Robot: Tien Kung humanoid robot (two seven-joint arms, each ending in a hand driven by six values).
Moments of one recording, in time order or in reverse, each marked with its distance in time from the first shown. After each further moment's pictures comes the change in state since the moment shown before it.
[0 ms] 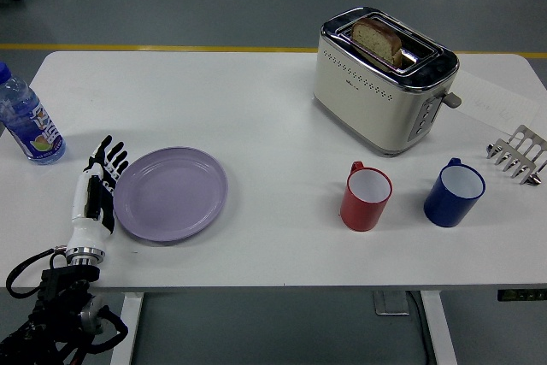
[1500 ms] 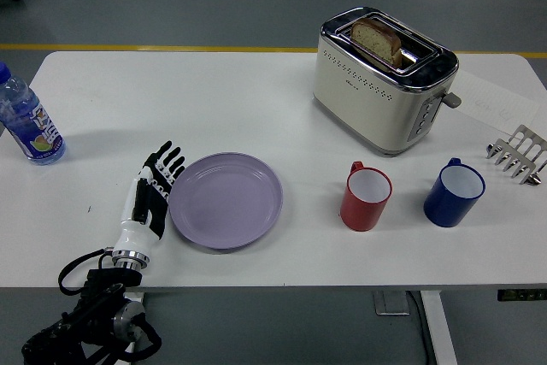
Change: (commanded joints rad) left arm -0.036 0.030 0.313 -0.088 -0.282 0.006 -0.007; right arm 0.000 0.001 0.004 0.000 -0.015 0.002 -0.004
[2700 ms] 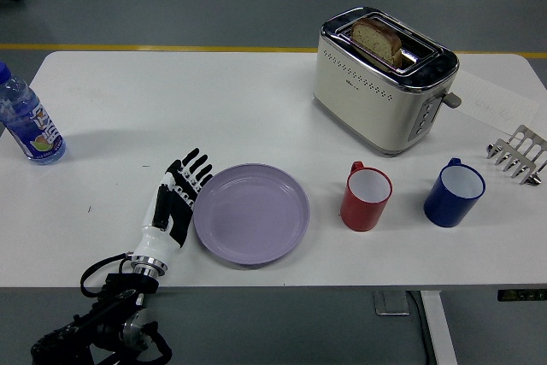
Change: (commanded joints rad) left arm -0.027 0.021 0.164 -0.050 -0.117 -0.034 0.000; right arm -0.004 -0.001 -0.004 0.000 0.009 0.000 0.002
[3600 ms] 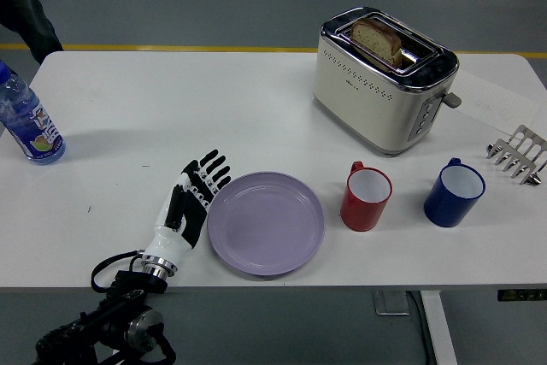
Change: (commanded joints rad) left arm -0.017 0.006 0.030 -0.018 0.002 -0.004 0.000; right arm 0.000 0.000 0.005 0.000 -0.005 0.002 0.001
